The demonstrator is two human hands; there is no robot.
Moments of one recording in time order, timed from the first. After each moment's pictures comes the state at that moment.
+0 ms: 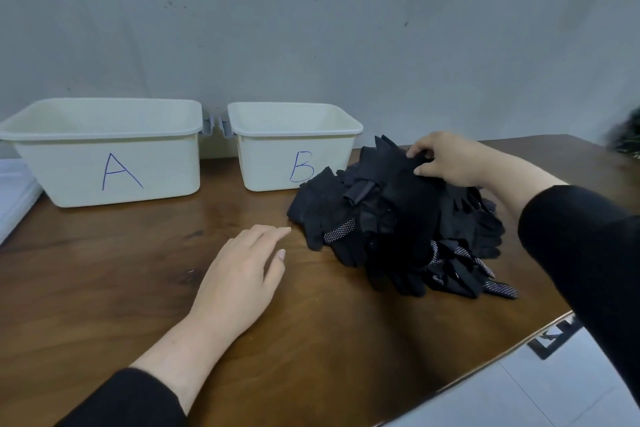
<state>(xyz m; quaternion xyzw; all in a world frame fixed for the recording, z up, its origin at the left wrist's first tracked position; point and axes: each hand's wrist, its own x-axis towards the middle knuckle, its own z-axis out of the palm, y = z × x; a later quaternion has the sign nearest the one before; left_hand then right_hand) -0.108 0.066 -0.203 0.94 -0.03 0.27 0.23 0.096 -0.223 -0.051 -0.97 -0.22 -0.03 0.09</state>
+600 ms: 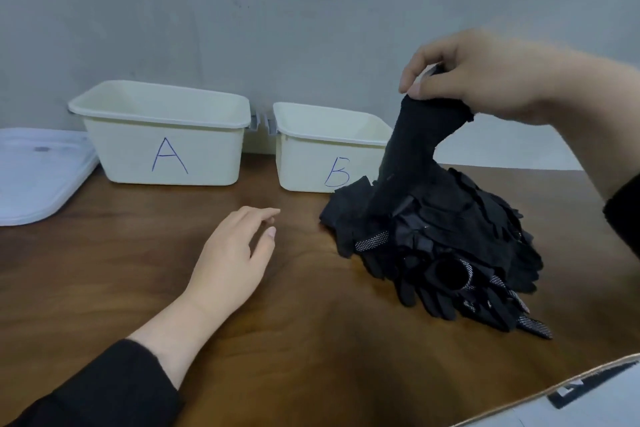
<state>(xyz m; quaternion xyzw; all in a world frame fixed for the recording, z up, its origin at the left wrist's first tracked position) -0.117 0.110 -0.197 0.89 0.04 0.32 0.33 -0.006 -0.120 0.071 -0.91 -0.33 -0.03 0.24</state>
